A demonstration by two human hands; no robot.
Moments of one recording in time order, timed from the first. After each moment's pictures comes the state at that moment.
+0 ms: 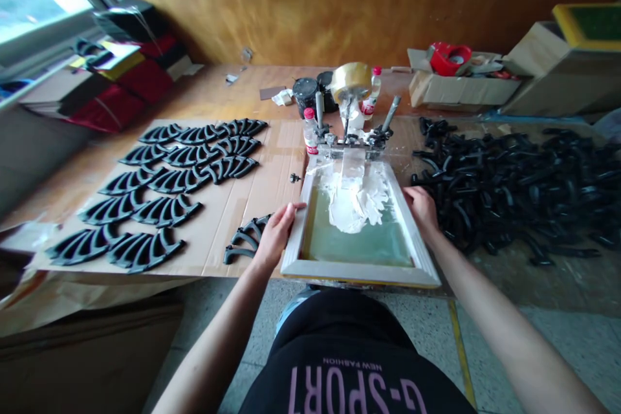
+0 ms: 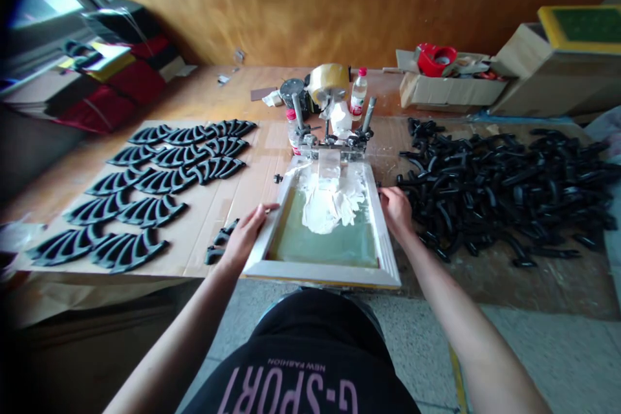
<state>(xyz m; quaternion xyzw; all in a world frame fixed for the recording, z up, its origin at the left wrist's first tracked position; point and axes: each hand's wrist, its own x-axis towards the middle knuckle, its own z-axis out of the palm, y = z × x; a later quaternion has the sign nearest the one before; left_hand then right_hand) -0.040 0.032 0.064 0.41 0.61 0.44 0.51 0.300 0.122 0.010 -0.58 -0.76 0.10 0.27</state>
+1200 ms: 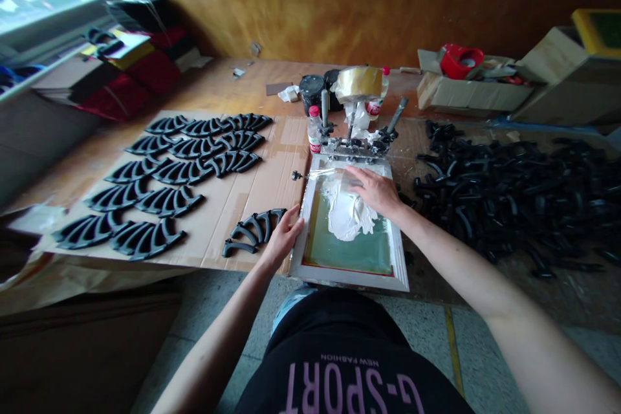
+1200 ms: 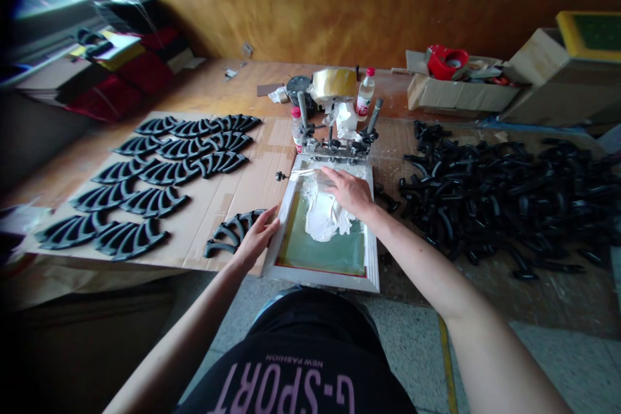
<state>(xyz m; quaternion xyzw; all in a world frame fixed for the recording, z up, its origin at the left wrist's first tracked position) -0.040 0.022 0.021 0.38 0.65 0.39 0.53 0.210 0.150 0.067 -0.46 -0.85 0.10 0.22</state>
